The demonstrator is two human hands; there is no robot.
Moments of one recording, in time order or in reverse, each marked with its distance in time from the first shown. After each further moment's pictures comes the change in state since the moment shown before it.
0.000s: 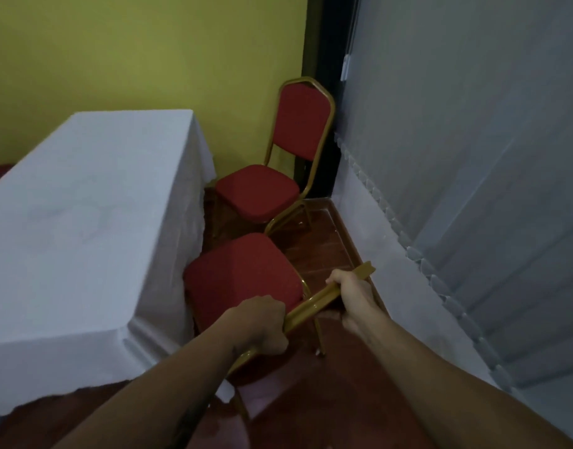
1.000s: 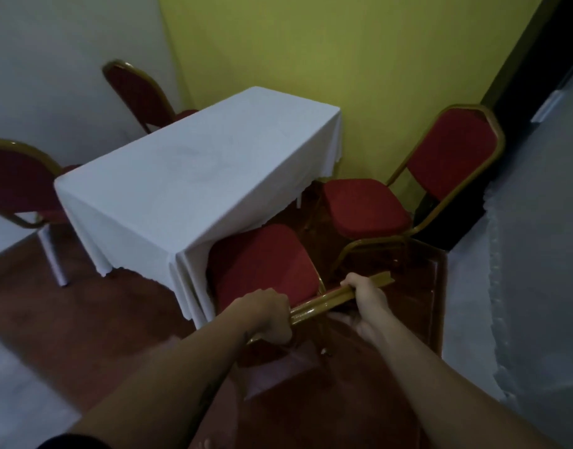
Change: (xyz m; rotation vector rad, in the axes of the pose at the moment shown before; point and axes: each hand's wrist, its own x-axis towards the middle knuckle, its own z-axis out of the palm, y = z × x) left_hand 0.050 0.051 -0.009 -0.381 0.109 -0.590; right_hand 0.109 -0.067 0.012 -0.324 -0.455 0.144
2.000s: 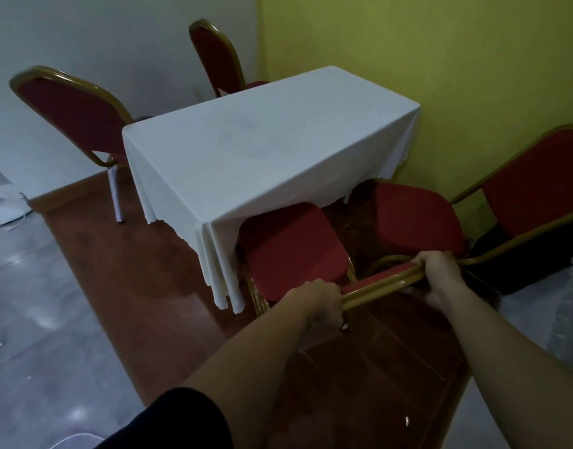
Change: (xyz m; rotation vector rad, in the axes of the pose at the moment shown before) left_hand 0.081 0.057 -0.012 -0.387 0.039 -0.063; right_hand 0.108 -0.121 -0.028 -0.290 0.078 -0.051
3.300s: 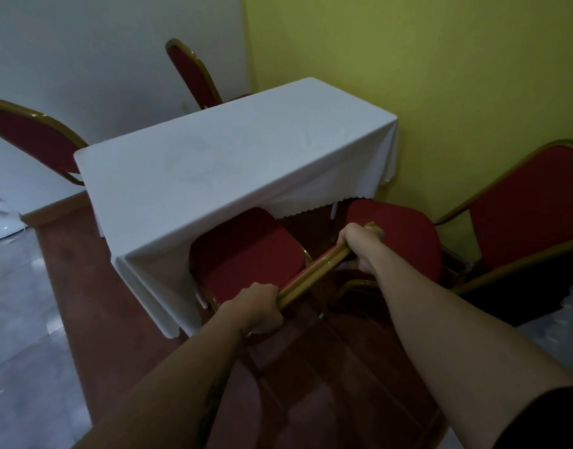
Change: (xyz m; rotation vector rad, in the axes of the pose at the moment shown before) left_hand 0.130 0.109 -0.052 -0.091 0.137 -0.339; right_hand 0.160 -0.148 0.001 -0.240 -0.357 -0.069
